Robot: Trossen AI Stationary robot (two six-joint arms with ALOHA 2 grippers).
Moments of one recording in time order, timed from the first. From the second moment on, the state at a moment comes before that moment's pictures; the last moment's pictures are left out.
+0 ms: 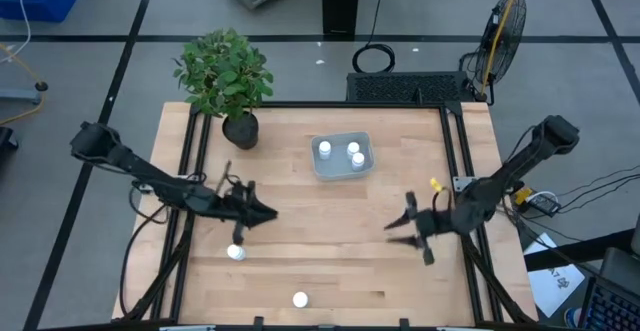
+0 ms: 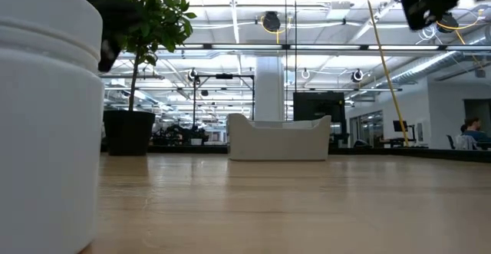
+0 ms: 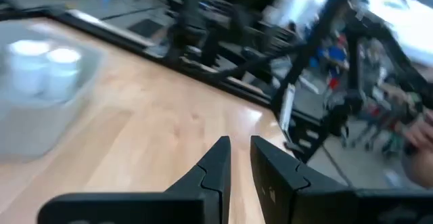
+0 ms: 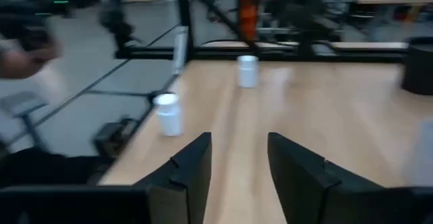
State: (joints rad) left arm -0.44 1.03 0.21 0.76 -0.31 -0.46; right arm 0.69 0.95 0.37 0.36 0.47 0.19
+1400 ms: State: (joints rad) left arm -0.73 1.49 0.88 0.29 -0.45 -0.47; right arm 0.53 0.11 0.02 0.19 0.42 0.12
